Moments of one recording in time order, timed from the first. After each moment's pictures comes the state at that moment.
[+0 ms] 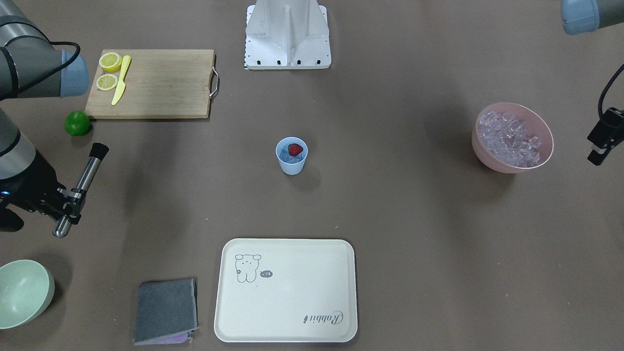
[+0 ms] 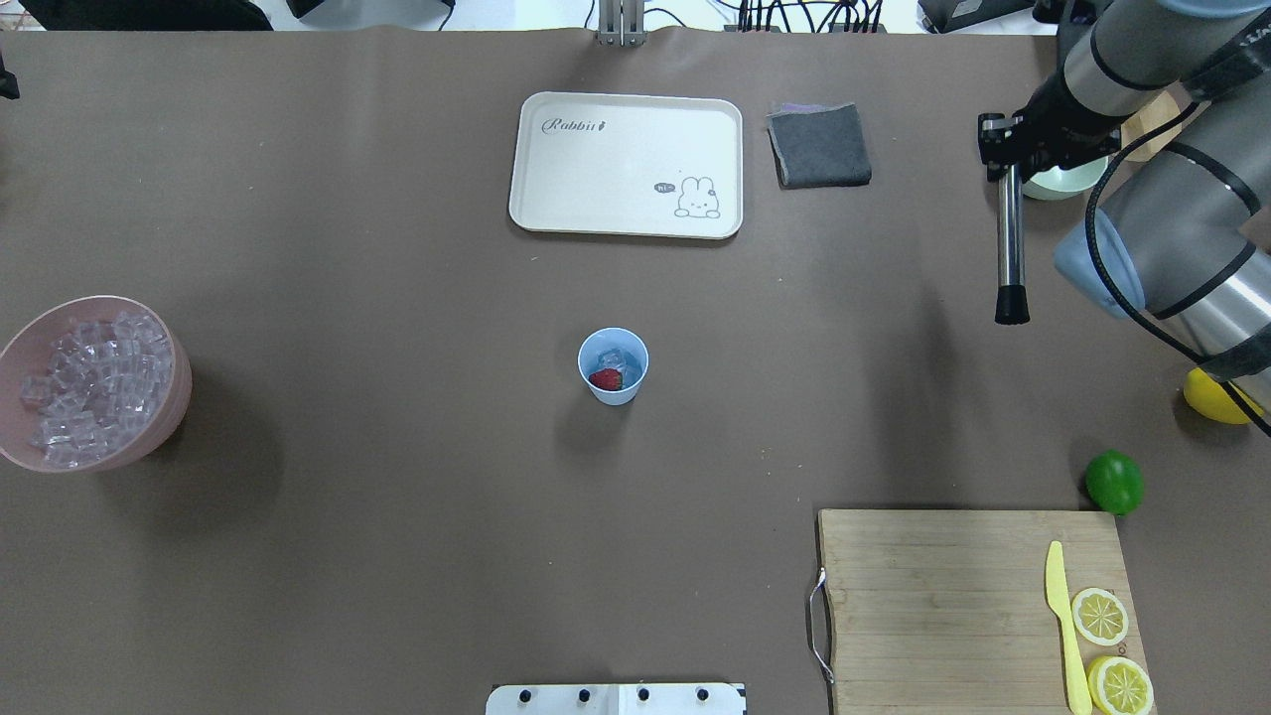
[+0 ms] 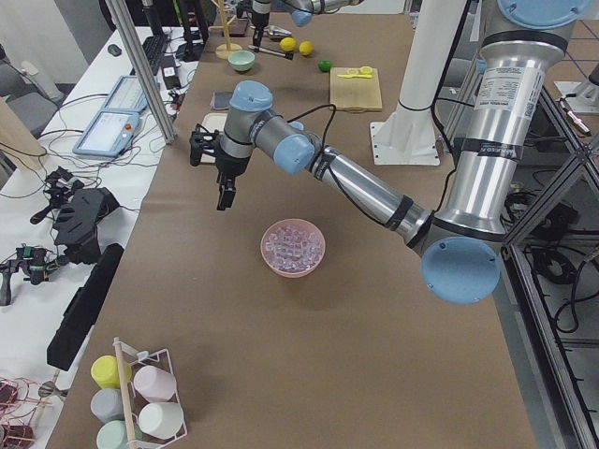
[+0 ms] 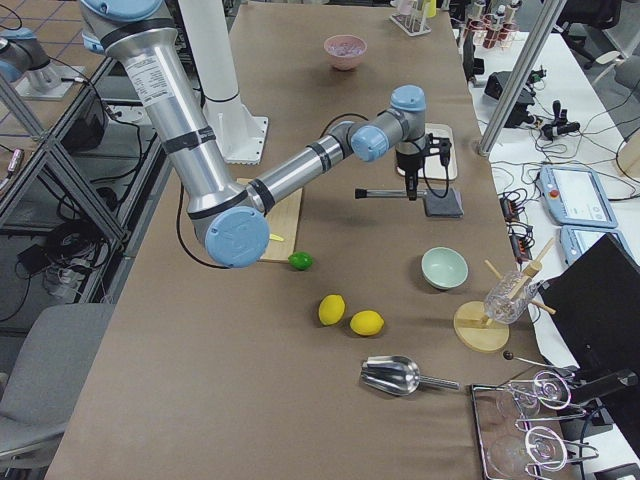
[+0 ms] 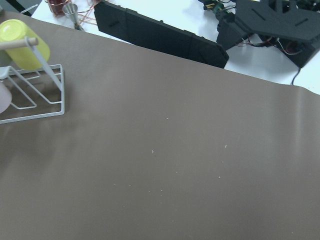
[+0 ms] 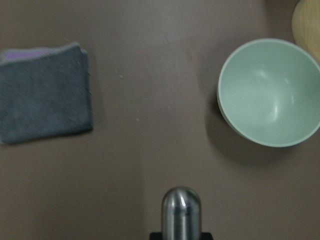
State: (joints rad) left arm -1.27 -1.76 -1.94 -1.70 -2.04 -0.81; right arm 1.04 -1.16 1.60 -1.52 2.08 0.81
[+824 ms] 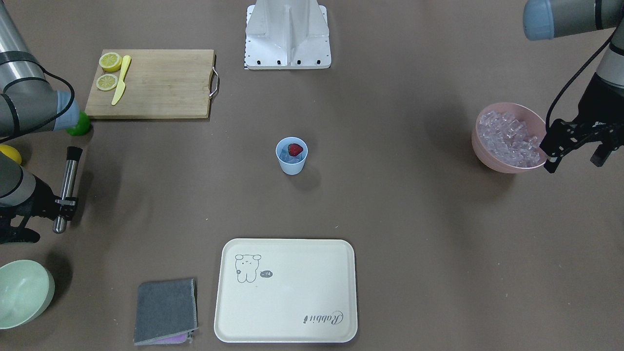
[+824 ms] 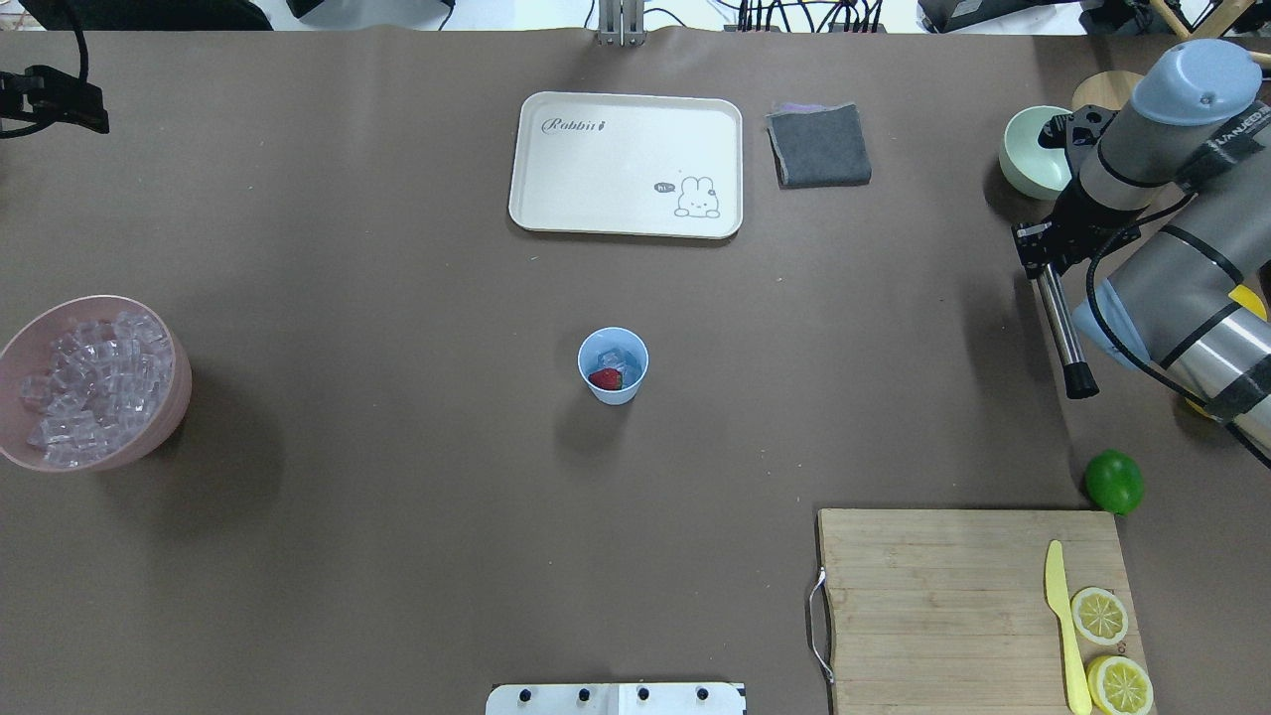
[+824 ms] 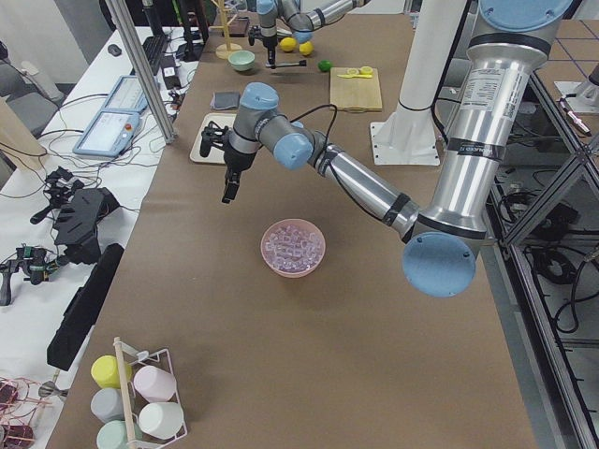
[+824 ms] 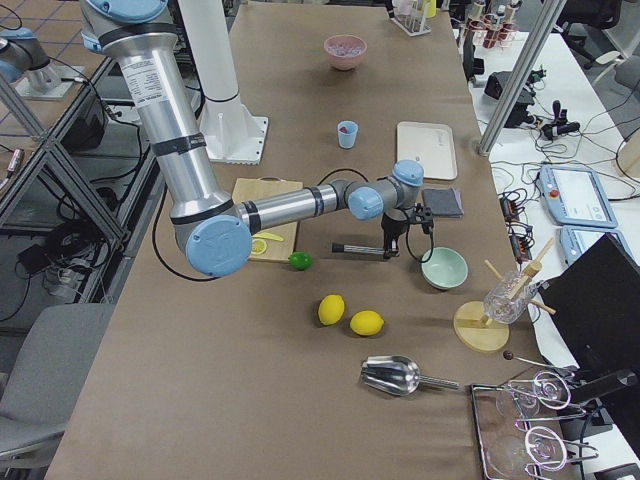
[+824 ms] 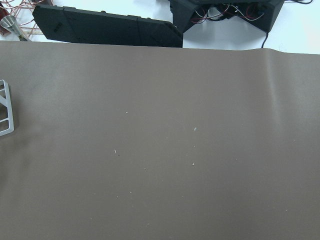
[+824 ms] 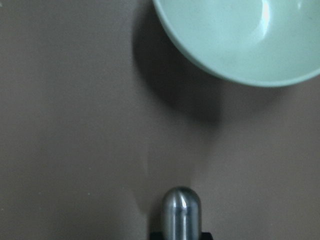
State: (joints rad) left arm -1.16 -1.78 -1.94 -1.71 -1.96 -0.81; right arm 1.02 -1.25 1.43 -1.41 2.12 0.63
